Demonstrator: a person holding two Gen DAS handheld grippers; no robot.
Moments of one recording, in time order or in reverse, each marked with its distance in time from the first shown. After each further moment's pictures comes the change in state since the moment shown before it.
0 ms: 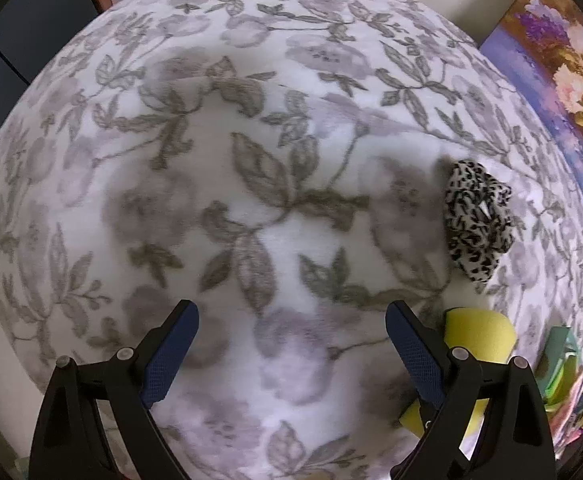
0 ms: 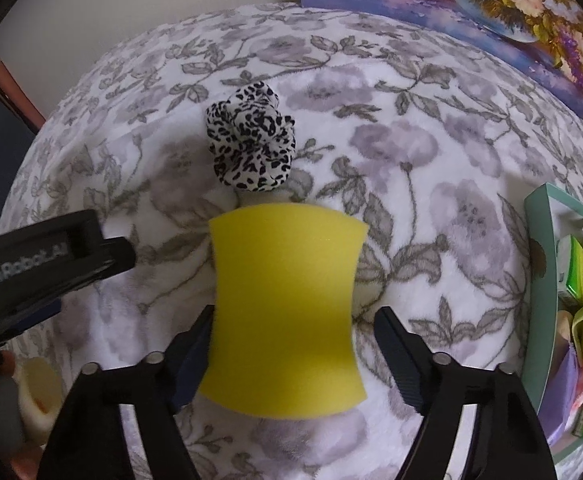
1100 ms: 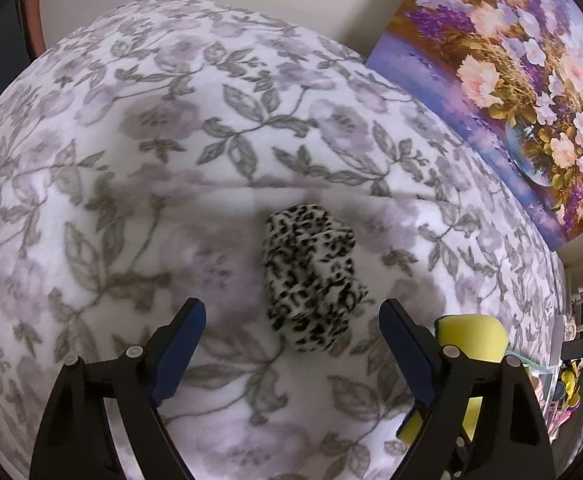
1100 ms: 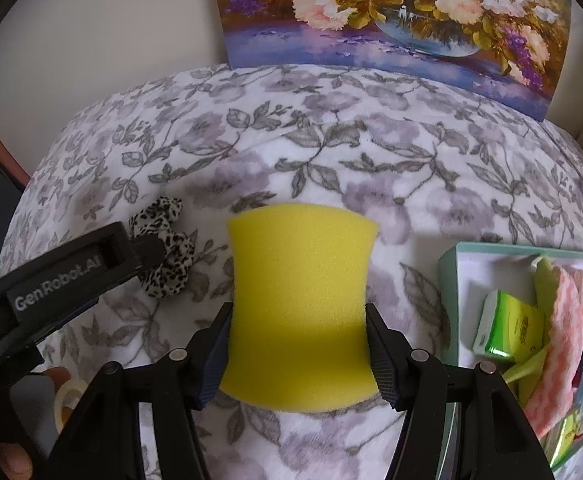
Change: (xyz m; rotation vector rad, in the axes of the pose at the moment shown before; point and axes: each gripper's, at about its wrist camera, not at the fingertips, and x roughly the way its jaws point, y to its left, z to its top) left arm 0.002 -0.097 0.017 0.145 -0.150 -0.221; right arm -0.038 -0.077 0.036 0.102 -0.130 -0.057
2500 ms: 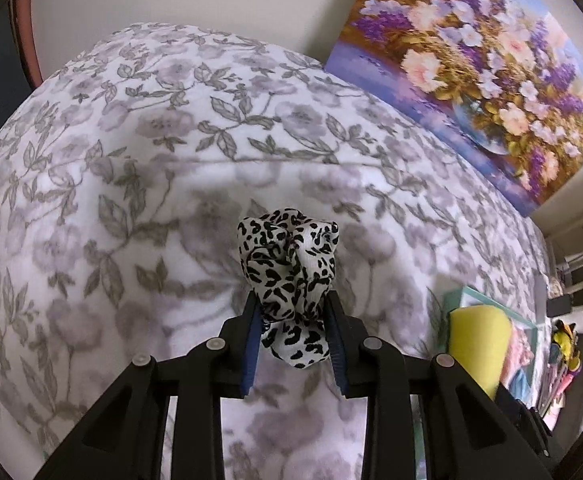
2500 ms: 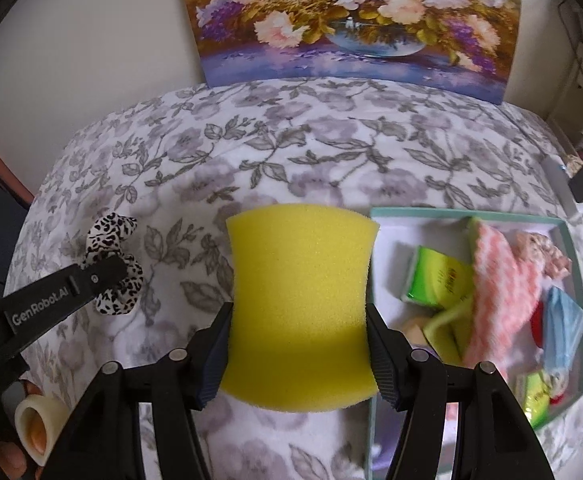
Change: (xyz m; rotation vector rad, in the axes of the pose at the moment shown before) left arm -0.075 -0.021 -0.057 0.074 -0.032 -0.021; right arm -0.063 -0.043 -0.033 0.056 -0.015 -0.012
